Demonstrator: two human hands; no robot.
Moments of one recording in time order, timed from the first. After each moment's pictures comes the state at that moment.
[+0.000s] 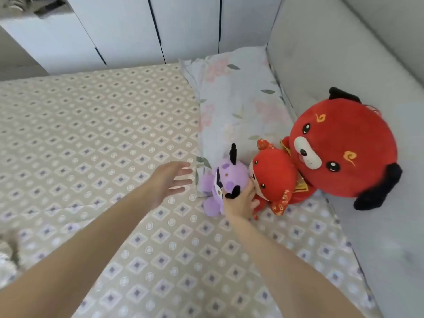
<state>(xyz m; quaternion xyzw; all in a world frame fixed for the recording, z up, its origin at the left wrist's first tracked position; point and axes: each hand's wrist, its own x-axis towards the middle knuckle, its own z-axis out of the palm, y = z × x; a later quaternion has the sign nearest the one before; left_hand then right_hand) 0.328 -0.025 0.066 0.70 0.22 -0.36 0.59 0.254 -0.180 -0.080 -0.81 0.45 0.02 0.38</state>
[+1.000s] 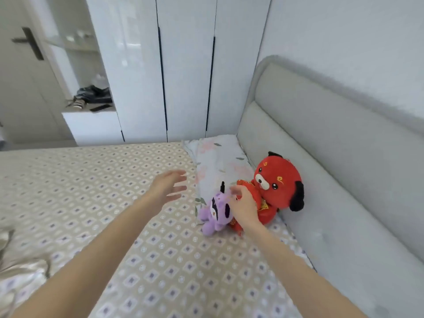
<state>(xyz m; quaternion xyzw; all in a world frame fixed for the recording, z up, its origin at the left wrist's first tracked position) 0.154 0.080 0.282 0.71 0.05 -0.23 0.66 0.087 -0.116 0.213 -0.81 0.23 -0.10 0.53</state>
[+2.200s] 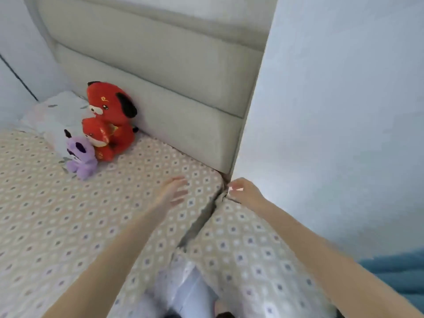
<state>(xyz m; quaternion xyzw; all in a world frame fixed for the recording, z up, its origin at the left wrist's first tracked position) -0.367 -0.066 0.233 0.71 -0.11 -0.49 0.49 -0.553 -0.188 0.197 -0.69 0.51 -0.08 0.50</state>
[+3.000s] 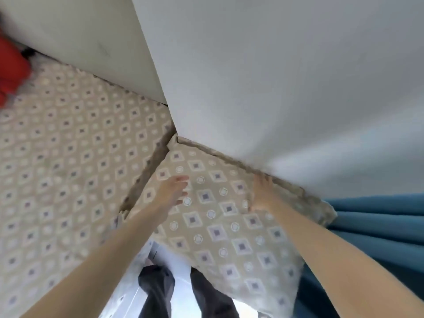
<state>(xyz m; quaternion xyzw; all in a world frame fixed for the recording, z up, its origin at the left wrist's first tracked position) -0.529 -0.158 0.005 0.76 -0.11 -0.57 0.30 -0.768 -0.257 -0.071 -0.70 0.57 0.33 0.27</state>
